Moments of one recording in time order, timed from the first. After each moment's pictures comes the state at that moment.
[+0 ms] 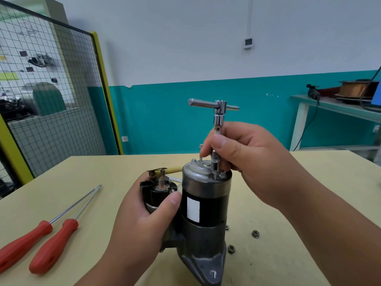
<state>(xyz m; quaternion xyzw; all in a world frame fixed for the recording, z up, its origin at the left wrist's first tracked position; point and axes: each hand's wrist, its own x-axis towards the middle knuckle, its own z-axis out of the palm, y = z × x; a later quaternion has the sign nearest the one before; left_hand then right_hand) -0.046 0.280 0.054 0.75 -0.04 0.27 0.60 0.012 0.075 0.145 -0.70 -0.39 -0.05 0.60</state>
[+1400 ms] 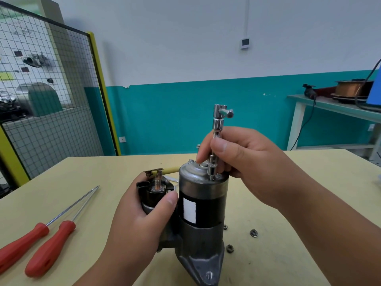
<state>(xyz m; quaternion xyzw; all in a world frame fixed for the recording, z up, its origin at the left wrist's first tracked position) -0.044 0.282 0.053 0.74 -0.04 0.26 0.61 0.011 0.073 0.144 -0.68 -0.42 -0.01 0.60</state>
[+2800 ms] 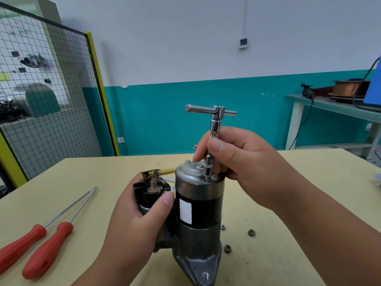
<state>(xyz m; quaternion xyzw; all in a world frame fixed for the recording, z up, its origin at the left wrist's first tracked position) -0.044 0.283 0.052 0.74 -0.03 0.25 0.63 0.011 0.075 0.141 -0.66 -0.41 0.01 0.63</state>
